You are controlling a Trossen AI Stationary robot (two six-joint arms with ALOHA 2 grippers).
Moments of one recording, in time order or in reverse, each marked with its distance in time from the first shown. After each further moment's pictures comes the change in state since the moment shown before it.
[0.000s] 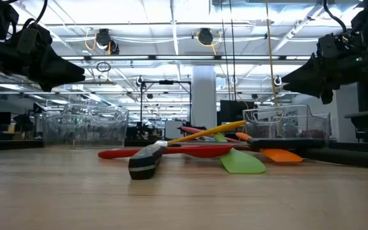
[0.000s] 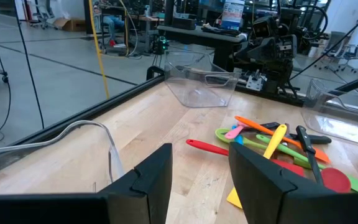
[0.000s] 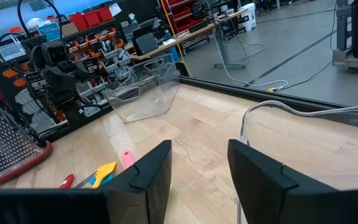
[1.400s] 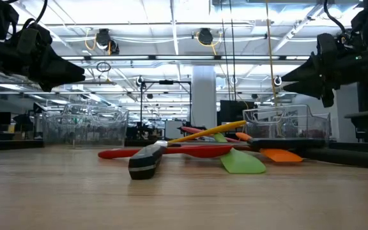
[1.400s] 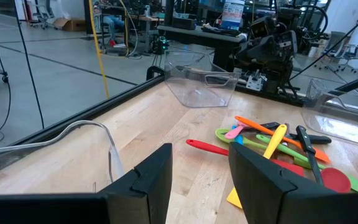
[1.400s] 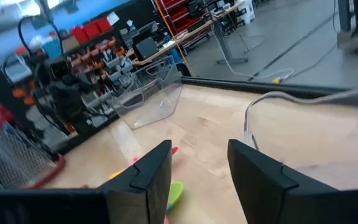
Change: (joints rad) left arm 0.000 0.000 0.000 0.000 0.000 0.000; right arm 0.000 0.000 0.000 0.001 0.000 0.149
